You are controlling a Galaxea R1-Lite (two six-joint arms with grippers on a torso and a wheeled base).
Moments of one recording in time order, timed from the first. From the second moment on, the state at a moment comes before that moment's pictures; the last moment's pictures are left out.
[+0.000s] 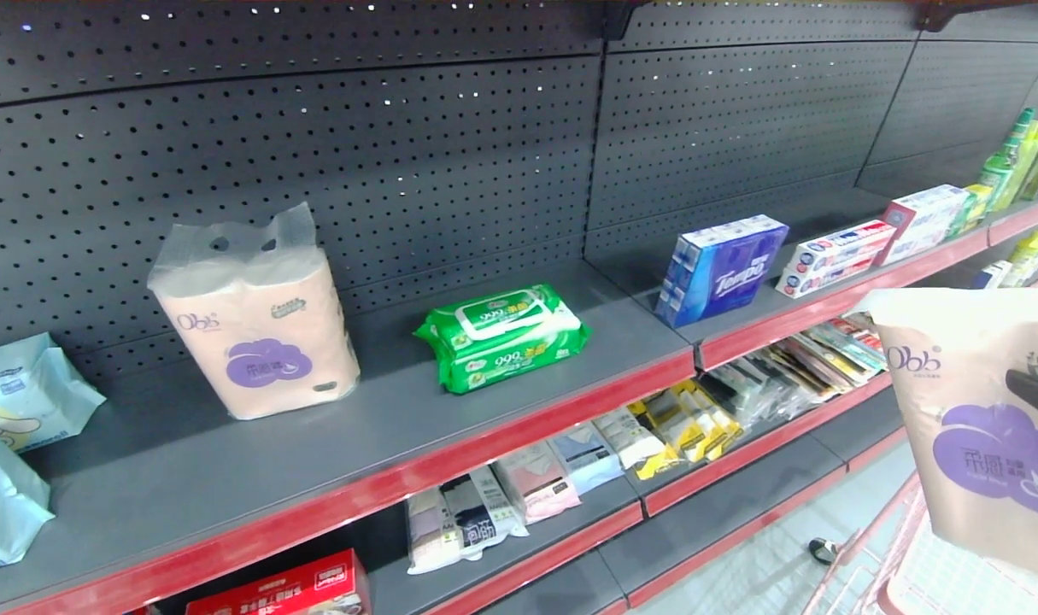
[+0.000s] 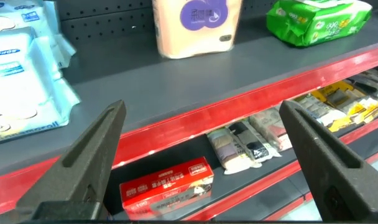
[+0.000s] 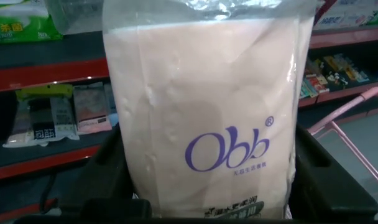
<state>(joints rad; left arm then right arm) 0.00 0.00 0.00 0.00 0.00 0.00 -0.01 0.91 -0.60 -0.06 0.05 -0.21</state>
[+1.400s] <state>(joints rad) -0.01 0.10 -0.11 0.00 -0.07 0.04 -0.05 0.83 -0.50 -0.06 0.10 -0.16</state>
